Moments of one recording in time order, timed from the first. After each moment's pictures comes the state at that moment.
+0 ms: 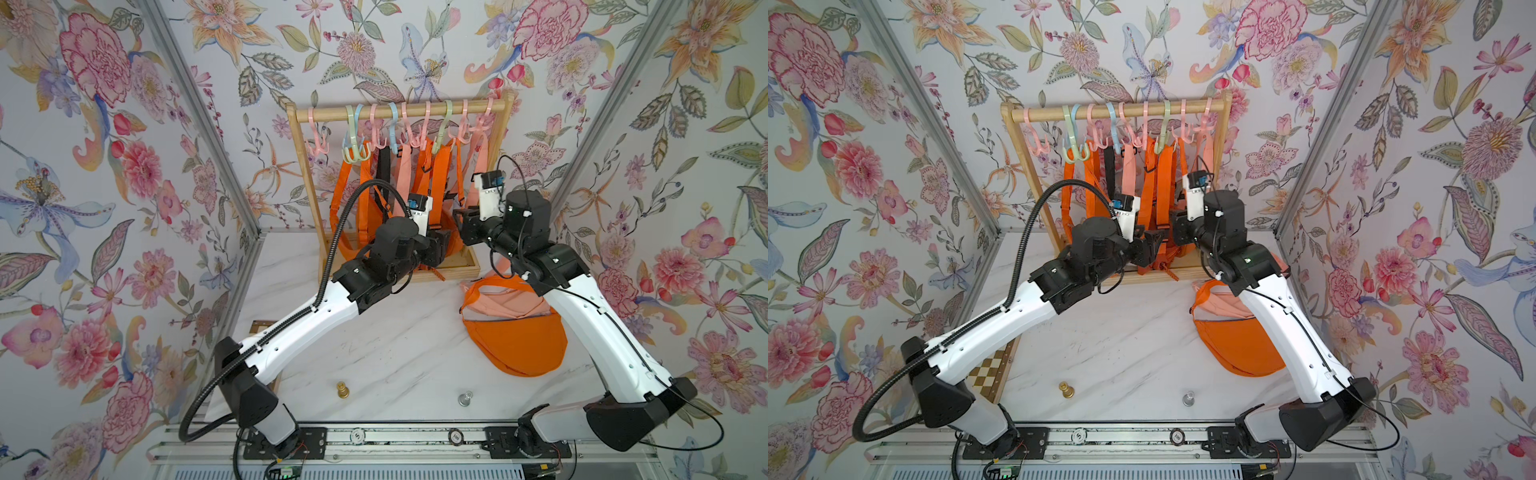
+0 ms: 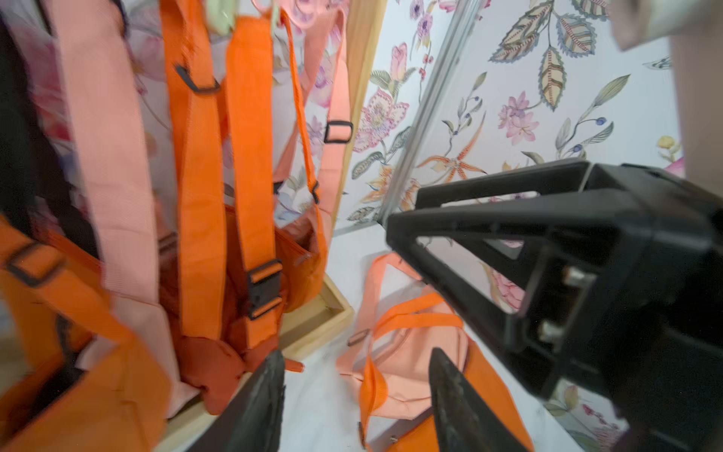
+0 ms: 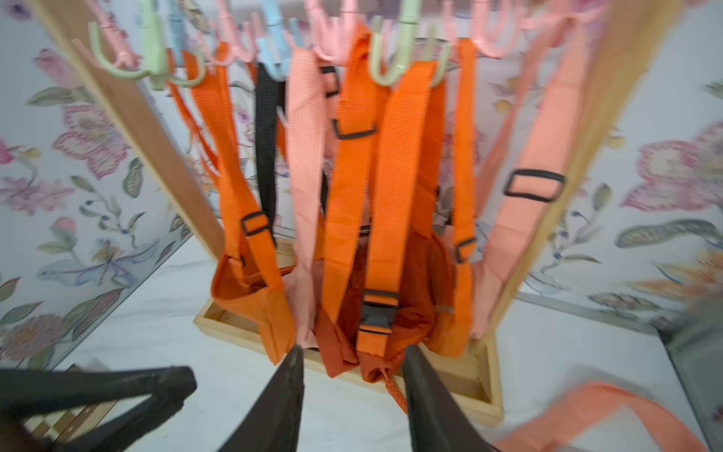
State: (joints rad) left arm -0.86 1.56 1.64 -0.26 -0.22 -0.31; right arm 0.54 1.45 1.70 -0.50 0.05 0.06
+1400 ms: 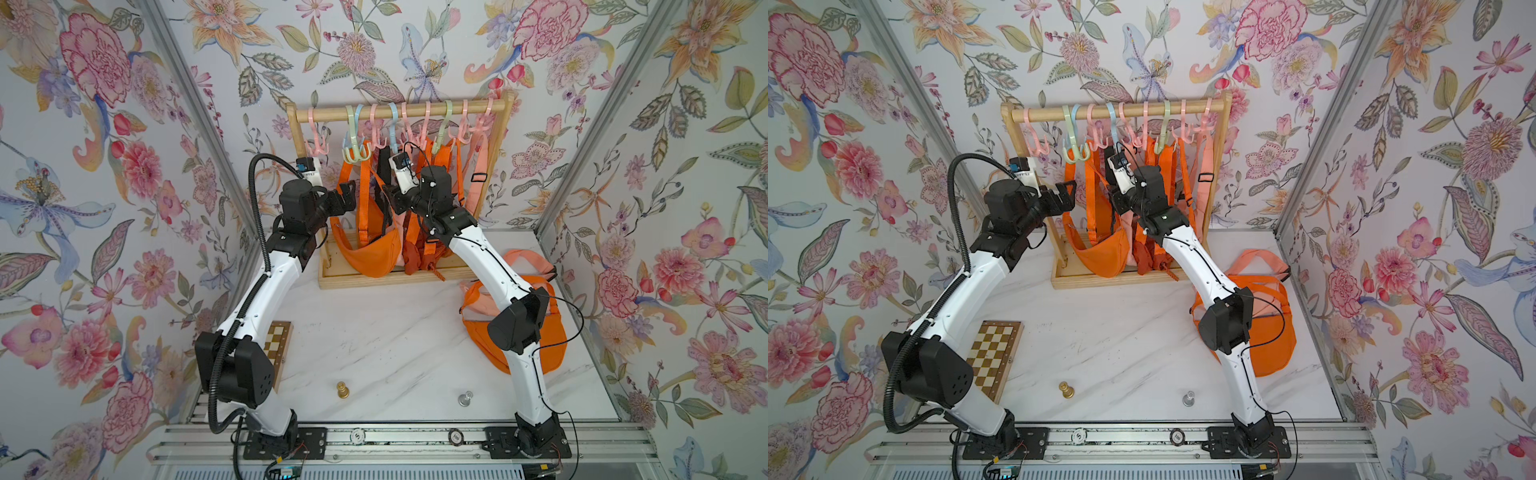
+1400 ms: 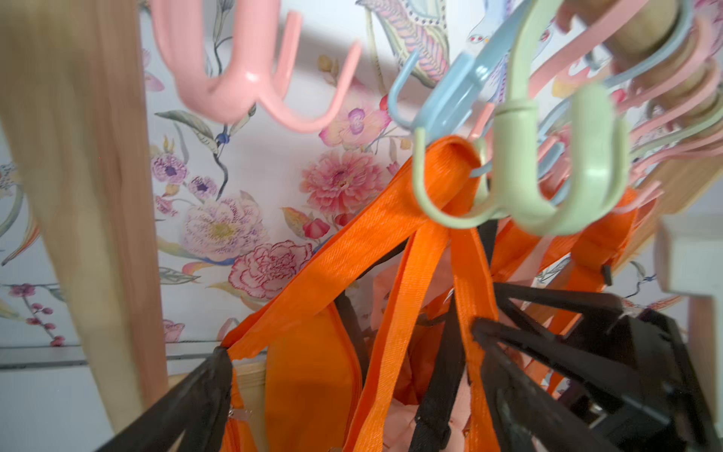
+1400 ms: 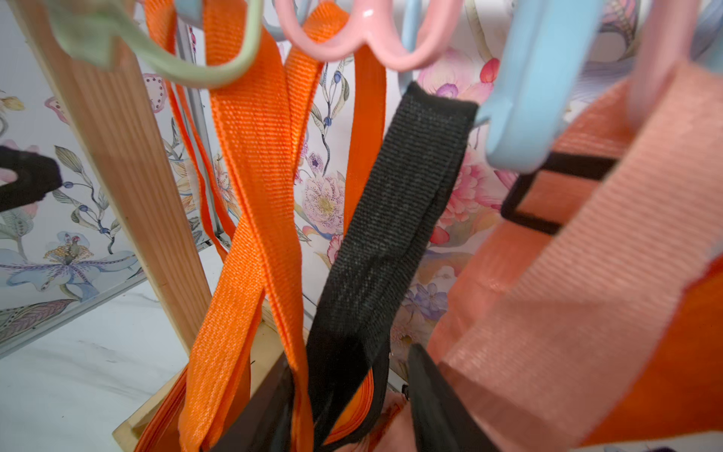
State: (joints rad) left arm -0.22 1.64 1.65 -0.06 0.11 -0.36; right arm 0.58 2.24 2.44 -0.32 -0.08 -0.15
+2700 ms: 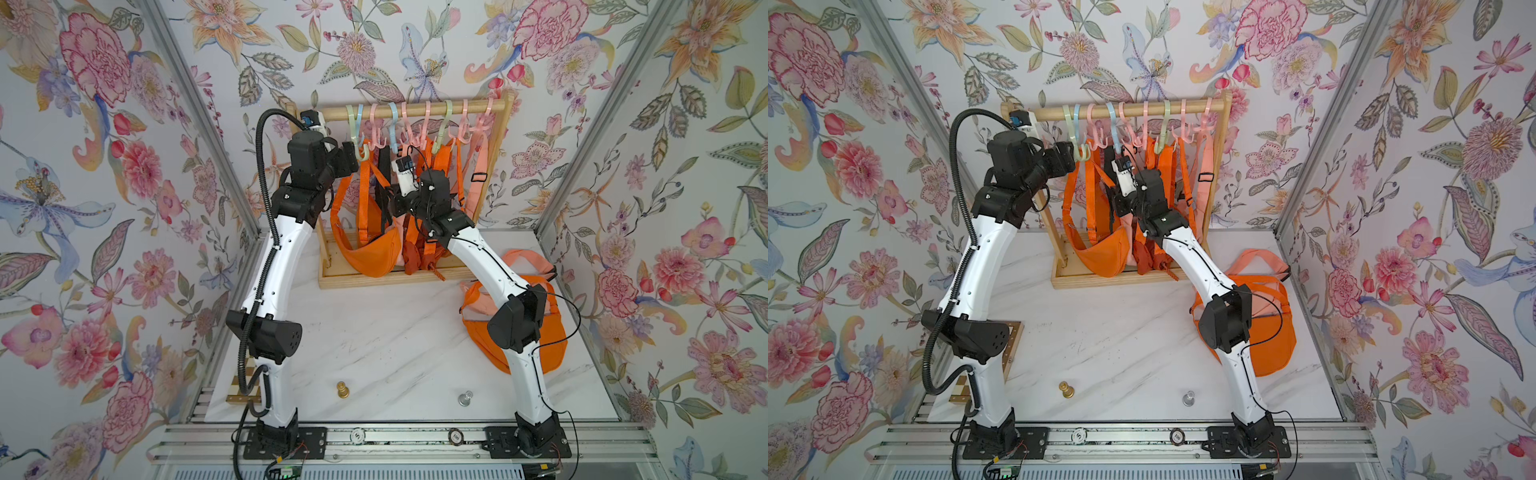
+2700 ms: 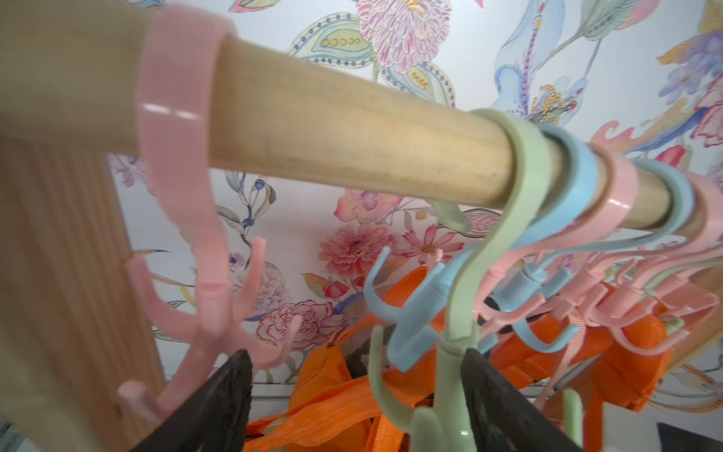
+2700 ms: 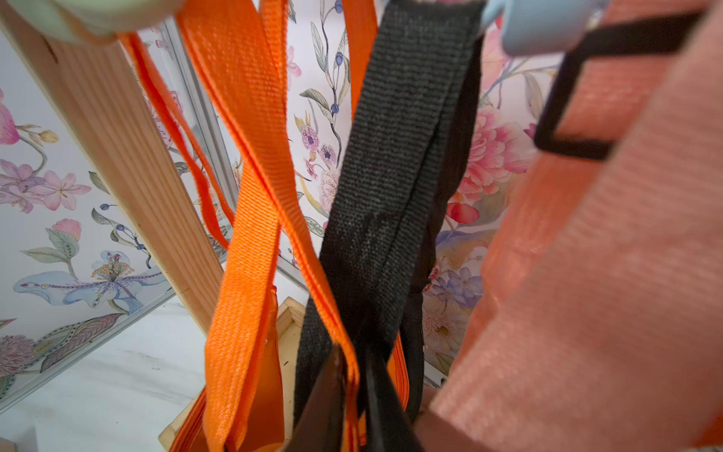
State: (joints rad) left arm -0.28 2.01 2.49 -0.59 -0.16 -0.27; right arm 0.55 2.25 2.37 -0.27 -0.12 -0.02
